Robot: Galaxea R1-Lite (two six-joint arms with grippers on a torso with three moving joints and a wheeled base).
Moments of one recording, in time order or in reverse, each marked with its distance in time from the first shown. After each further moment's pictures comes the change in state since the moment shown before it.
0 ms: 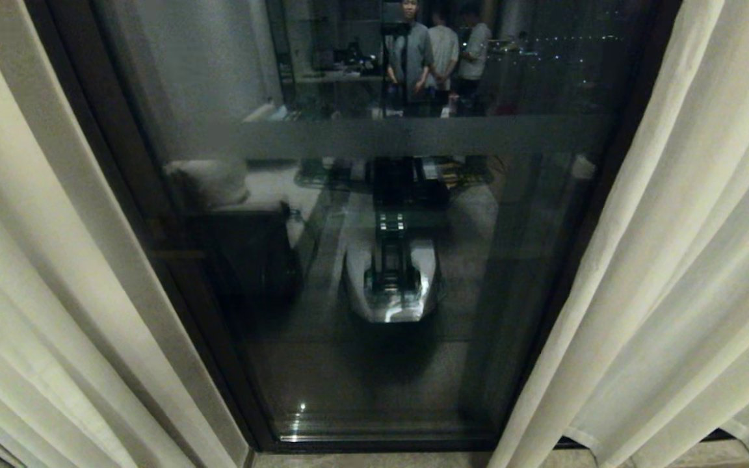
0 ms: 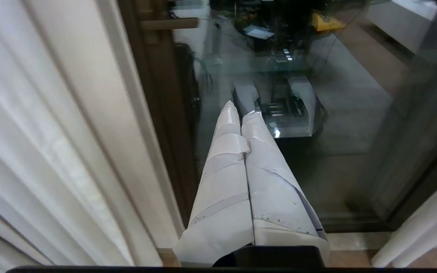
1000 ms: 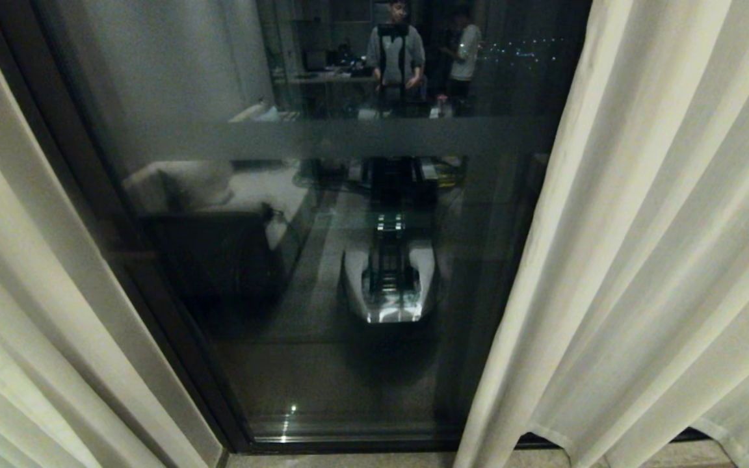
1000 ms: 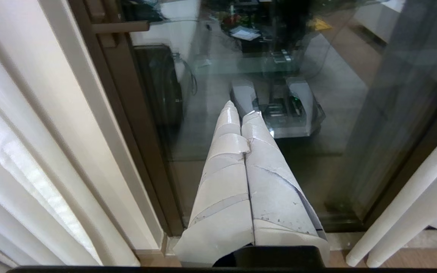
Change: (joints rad) left arm 0.000 0.000 0.000 0.000 0.001 0.001; right arm -0.001 0.000 0.000 0.000 0.000 0.000
